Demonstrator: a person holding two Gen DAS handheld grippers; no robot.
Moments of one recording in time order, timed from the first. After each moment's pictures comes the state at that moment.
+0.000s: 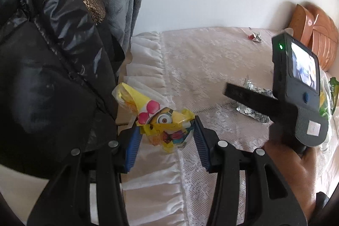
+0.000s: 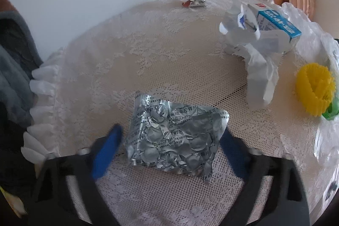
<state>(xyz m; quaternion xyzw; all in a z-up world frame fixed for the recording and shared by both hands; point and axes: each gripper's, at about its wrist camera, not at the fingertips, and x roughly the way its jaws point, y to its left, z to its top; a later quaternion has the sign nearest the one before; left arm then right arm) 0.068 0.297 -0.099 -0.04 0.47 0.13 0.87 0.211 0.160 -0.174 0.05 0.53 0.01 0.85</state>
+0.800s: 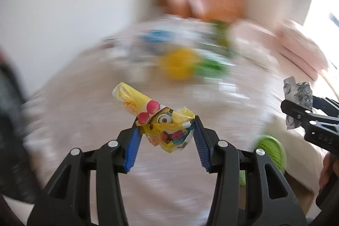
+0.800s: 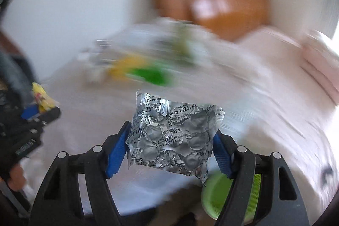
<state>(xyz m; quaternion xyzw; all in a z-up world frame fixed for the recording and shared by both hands) 0.033 0.042 -0.086 0.11 0.43 -0.22 0.87 -0.038 -0.165 -0.089 0.09 0.44 -0.12 0.89</state>
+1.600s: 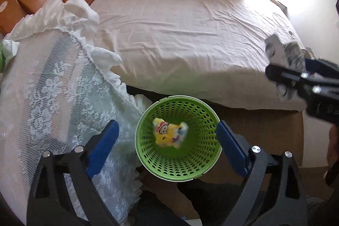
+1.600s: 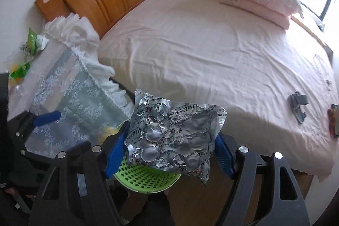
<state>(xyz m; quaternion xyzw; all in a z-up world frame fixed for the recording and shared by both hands) -0.101 -0.278 -0.201 0.26 0.49 -0.43 0.71 -0.208 -0.400 -0.183 0.21 0.48 -0.24 0.82</state>
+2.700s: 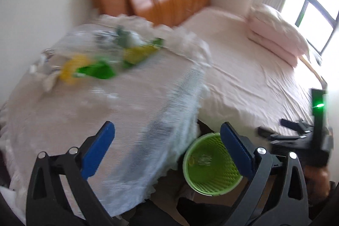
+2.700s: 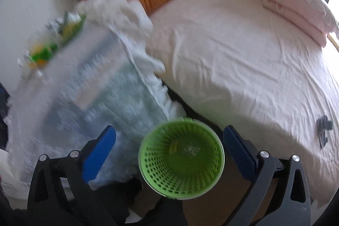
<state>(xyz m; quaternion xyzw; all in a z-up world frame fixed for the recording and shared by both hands) -0.029 -0.121 -0.076 0.11 0.45 -0.24 0.85 -0.120 -0.351 -0.158 0.19 0.48 -0.13 0.84</state>
